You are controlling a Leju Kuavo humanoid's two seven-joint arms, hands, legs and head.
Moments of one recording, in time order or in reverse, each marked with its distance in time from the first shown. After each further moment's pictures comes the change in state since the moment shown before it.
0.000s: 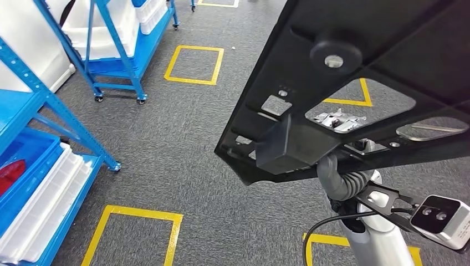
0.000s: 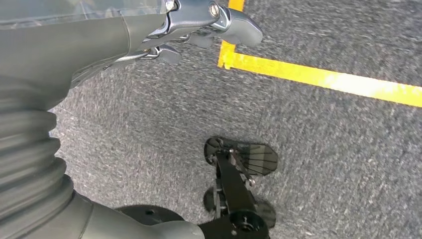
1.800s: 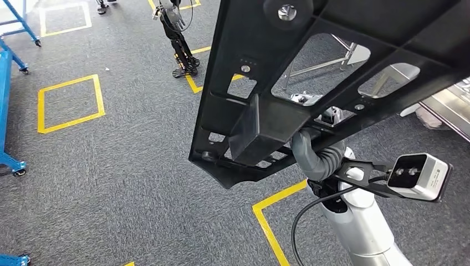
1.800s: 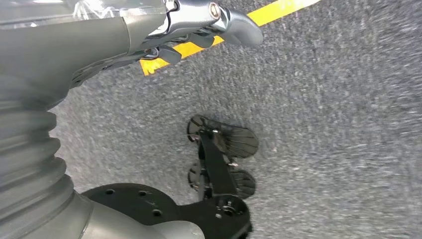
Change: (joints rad) left arm -0.006 -0.005 0.014 0.001 0.035 -0.038 -0.065; right arm -0.137 0.058 0.086 0.130 -0.130 0.055 0.061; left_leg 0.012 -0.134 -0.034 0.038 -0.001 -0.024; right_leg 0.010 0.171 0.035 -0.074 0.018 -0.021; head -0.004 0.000
